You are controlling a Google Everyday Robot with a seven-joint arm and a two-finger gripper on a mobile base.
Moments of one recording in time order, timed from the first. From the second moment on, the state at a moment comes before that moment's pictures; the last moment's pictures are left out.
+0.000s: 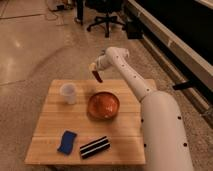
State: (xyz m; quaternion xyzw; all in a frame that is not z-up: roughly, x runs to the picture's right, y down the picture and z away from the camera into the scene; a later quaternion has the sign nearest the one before) arm -0.092 -0.137 0.922 0.20 -0.27 -0.71 0.62
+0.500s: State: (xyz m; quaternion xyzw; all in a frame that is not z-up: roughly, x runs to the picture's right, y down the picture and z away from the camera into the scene) arm -0.120 -0.119 0.881 0.24 -0.30 -0.70 0.60
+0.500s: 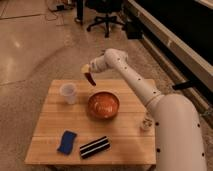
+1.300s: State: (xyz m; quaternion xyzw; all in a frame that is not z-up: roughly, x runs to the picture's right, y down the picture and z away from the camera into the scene) arm -0.164 -0.130 0.869 0.29 -0.30 -0.71 0.57
